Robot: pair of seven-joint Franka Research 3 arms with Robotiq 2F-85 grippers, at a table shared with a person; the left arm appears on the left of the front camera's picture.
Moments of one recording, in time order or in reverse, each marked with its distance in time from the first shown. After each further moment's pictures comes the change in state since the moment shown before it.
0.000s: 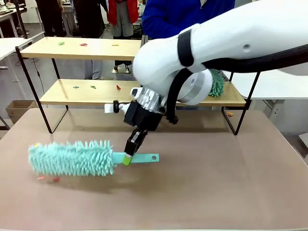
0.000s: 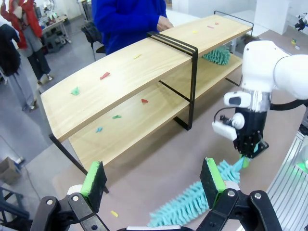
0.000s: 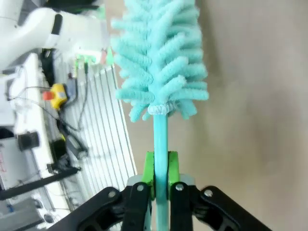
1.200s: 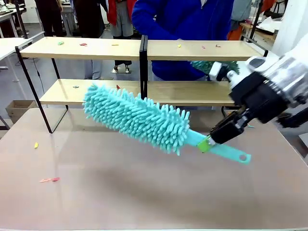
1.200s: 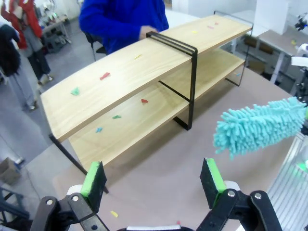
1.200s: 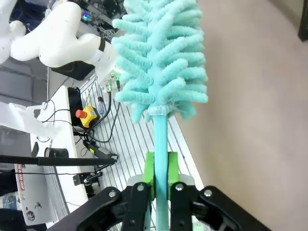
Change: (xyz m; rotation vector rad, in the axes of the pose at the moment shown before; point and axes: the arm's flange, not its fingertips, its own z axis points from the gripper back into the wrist) left arm 0.000 0.000 0.000 0.000 0.000 0.000; right arm -0.208 0.106 0.151 -0.055 -0.354 -0.138
